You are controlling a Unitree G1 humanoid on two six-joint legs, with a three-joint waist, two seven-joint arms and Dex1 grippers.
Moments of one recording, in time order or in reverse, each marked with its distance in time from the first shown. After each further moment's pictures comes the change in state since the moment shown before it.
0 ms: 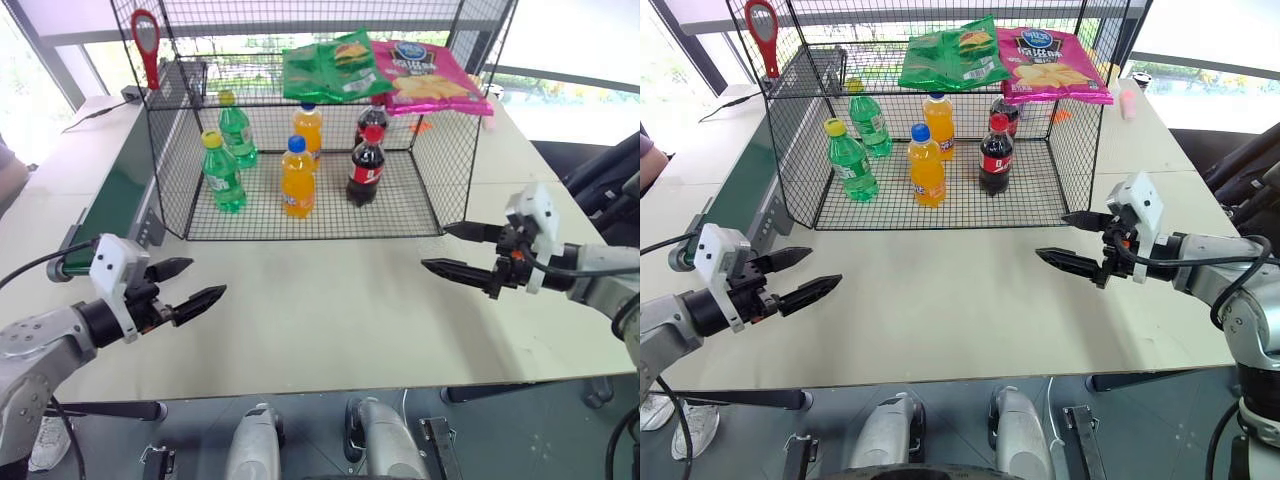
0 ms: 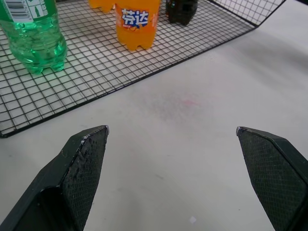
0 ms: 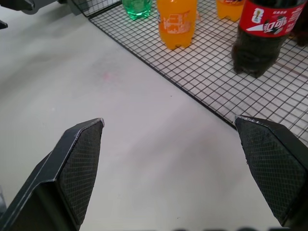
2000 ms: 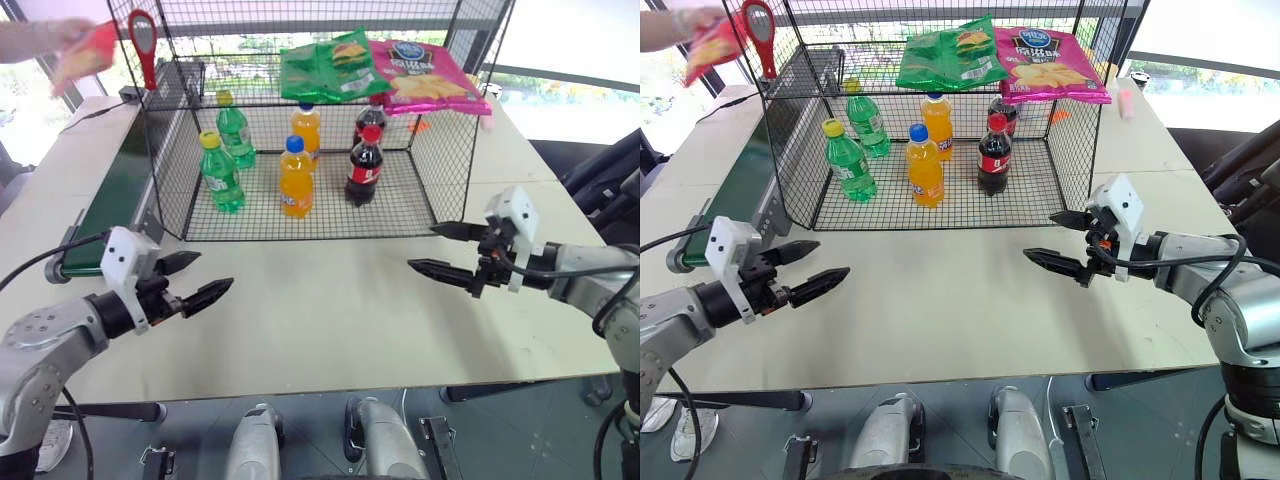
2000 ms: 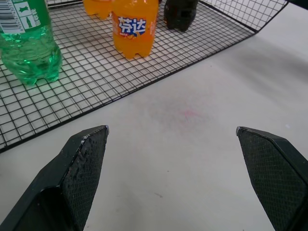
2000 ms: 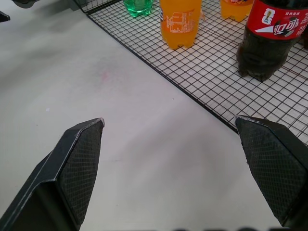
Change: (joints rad) left arm -0.046 -0.002 -0.034 0.010 0.008 -0.011 0.049; right arm -0.034 0.028 0.067 -0.020 -0.026 -0.017 -0.059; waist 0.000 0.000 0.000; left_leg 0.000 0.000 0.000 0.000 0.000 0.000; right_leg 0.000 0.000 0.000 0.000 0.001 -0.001
